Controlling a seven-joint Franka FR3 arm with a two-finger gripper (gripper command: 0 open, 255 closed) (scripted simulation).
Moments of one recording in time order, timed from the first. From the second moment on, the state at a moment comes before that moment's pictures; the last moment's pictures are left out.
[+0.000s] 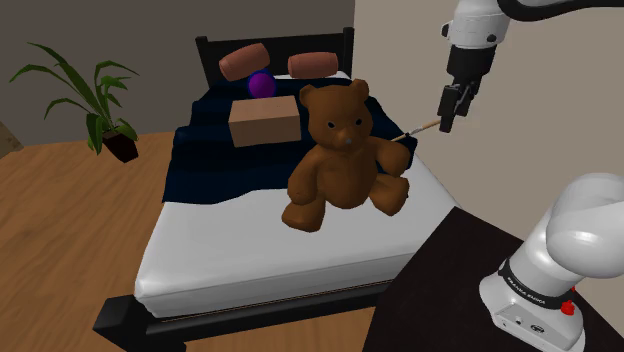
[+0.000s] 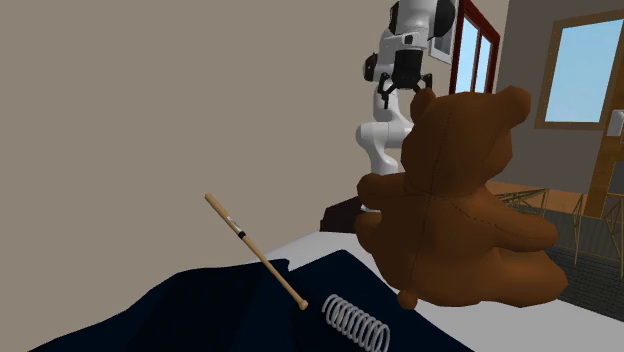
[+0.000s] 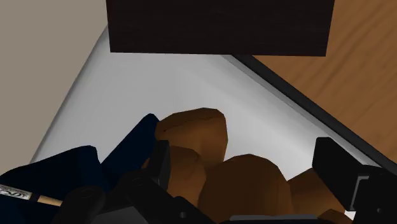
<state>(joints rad) -0.01 -0.78 0.04 -2.33 -0.02 1.49 -0.01</state>
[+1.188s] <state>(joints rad) -0.03 -0.37 -0.28 -2.23 -0.22 1.70 -0.59</state>
